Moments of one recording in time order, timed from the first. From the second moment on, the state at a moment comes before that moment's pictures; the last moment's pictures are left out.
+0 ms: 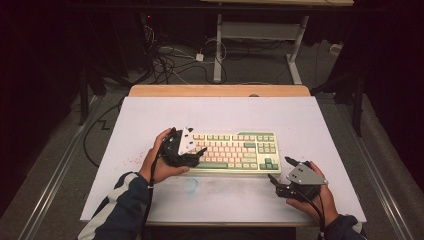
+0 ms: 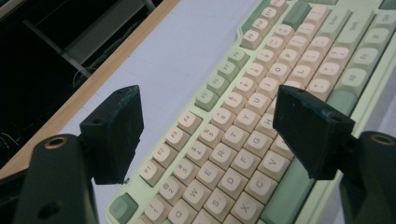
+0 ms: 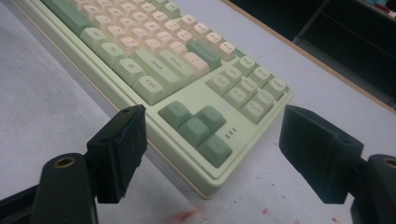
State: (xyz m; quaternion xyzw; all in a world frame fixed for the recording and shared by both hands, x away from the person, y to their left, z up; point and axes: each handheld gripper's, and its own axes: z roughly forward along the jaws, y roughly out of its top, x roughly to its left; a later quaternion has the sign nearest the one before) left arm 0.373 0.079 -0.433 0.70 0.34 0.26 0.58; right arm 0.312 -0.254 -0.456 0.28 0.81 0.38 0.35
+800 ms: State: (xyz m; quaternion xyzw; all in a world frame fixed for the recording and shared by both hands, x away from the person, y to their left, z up) left arm 0.341 0.122 -0.451 0.69 0.34 0.29 0.57; right arm 0.312 -0.252 -0.458 0.28 0.81 0.37 0.35
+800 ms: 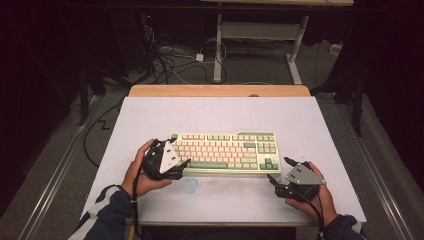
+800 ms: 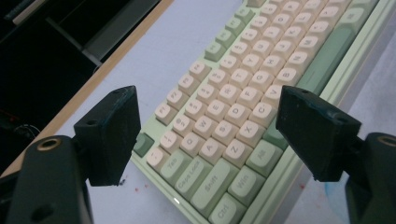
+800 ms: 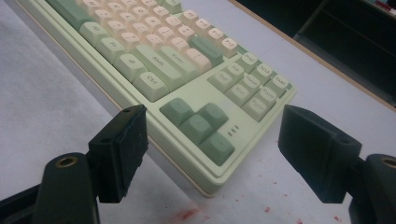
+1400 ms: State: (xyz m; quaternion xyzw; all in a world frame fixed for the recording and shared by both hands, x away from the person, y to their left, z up) left arm 0.325 0.159 -0.472 0.68 0.39 0.29 0.56; right arm 0.313 -0.247 -0.454 0.28 0.82 0.38 0.33
